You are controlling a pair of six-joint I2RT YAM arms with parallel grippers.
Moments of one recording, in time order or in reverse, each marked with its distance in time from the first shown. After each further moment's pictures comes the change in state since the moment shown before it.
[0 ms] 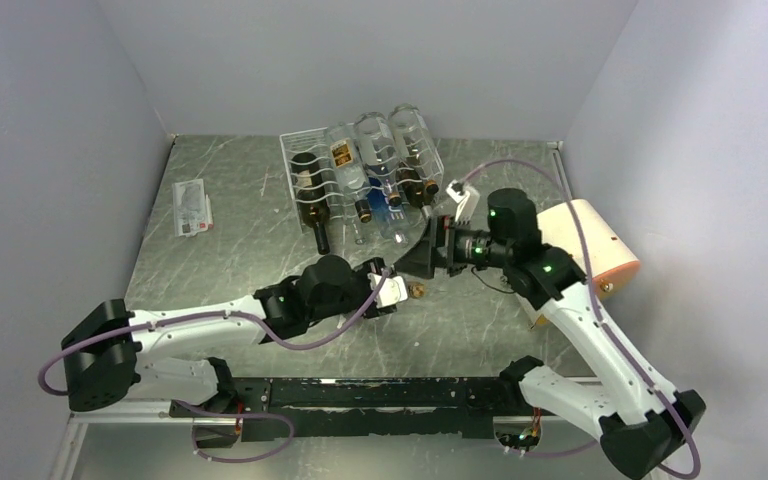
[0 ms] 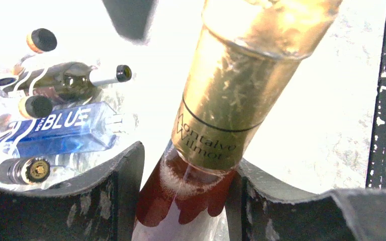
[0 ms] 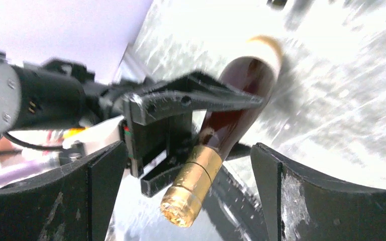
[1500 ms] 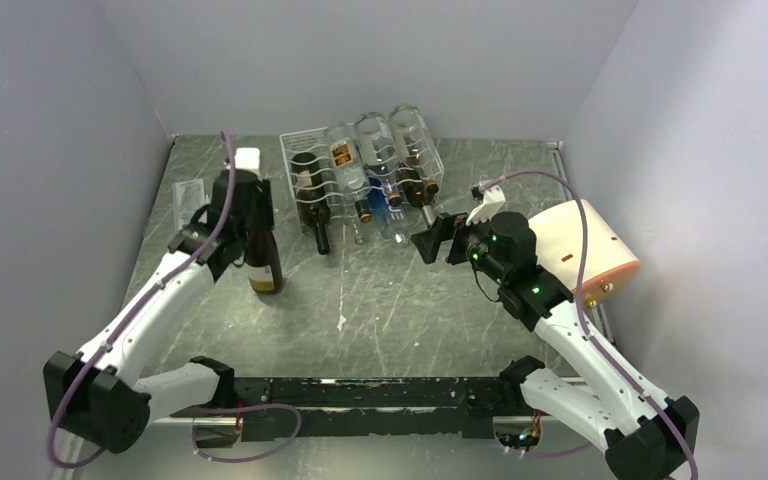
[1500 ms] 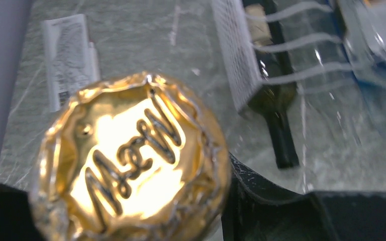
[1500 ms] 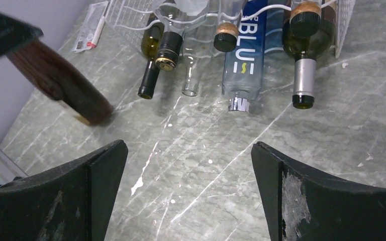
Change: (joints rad) left arm 0.691 -0.156 0.256 -0.643 -0.445 -0.584; right arm 0.000 -0.106 -0.224 0.363 0.589 -0.169
